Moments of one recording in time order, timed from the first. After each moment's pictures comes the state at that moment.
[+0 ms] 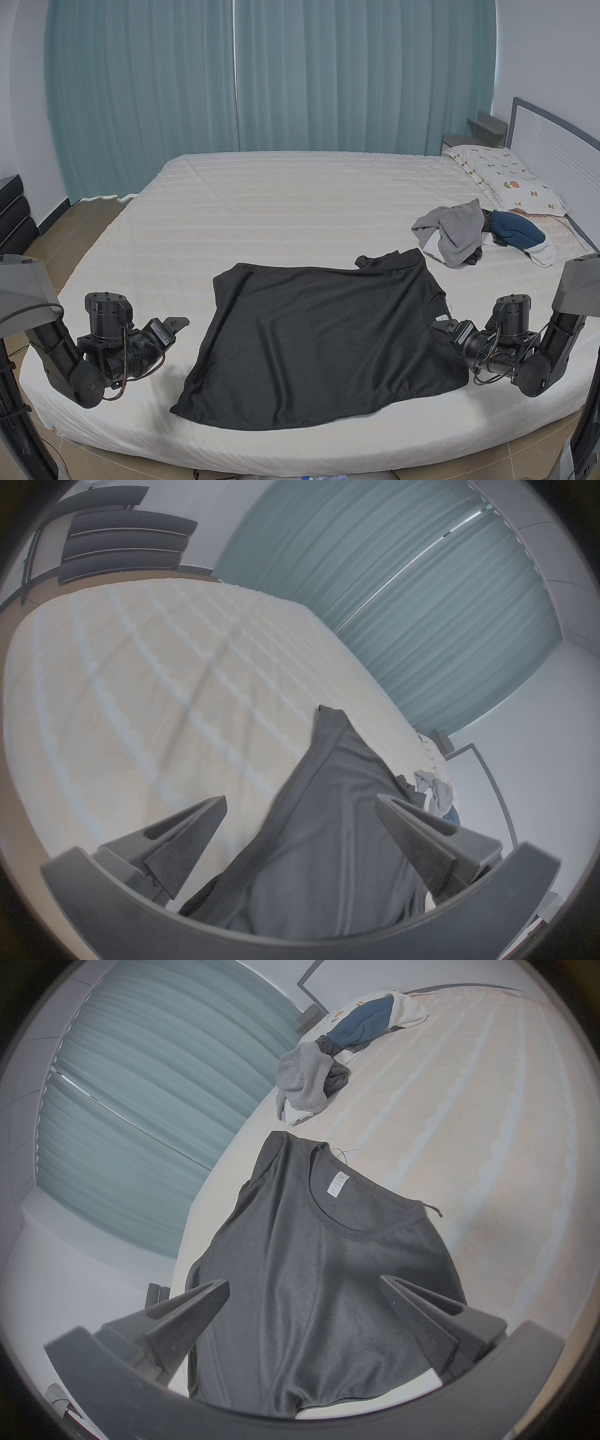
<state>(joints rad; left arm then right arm) -0.15 2.03 -0.42 -1.06 -0.04 -0.85 0.19 2.13 -0.41 -1.17 0.06 0.92</state>
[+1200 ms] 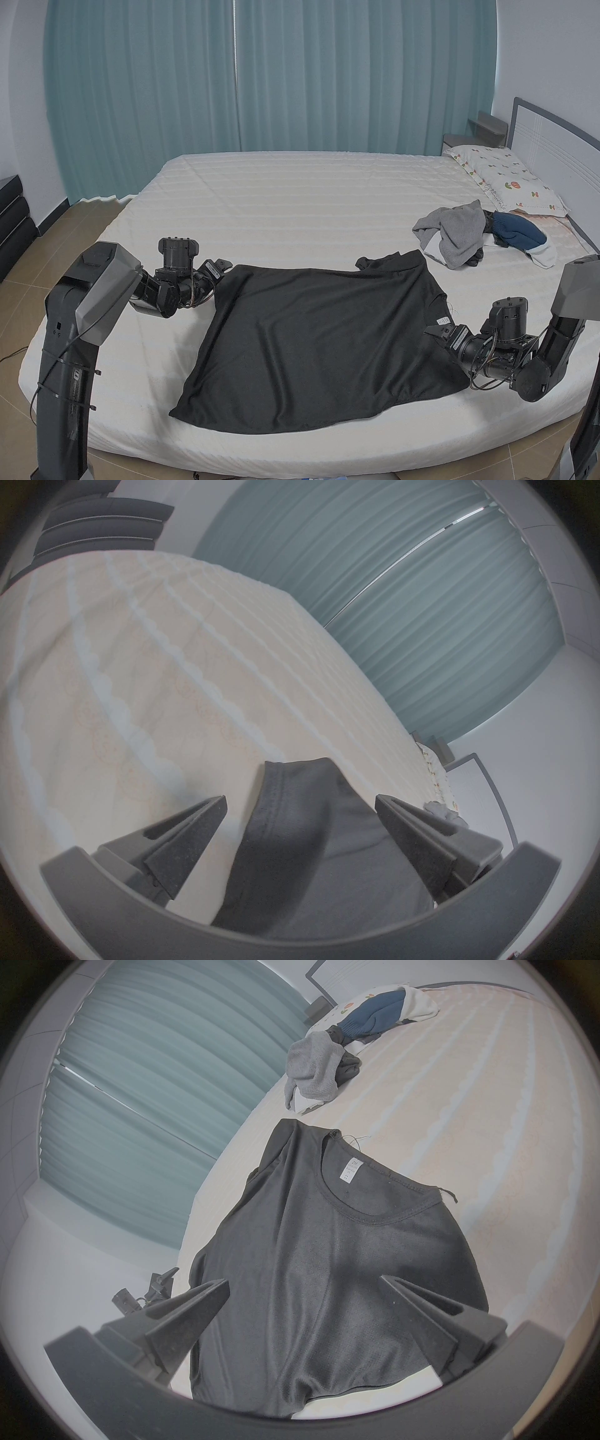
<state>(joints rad) -0.13 2.63 -1.64 -0.47 -0.09 -0.85 0.23 2.11 -0.38 -1.17 0.06 0.92</state>
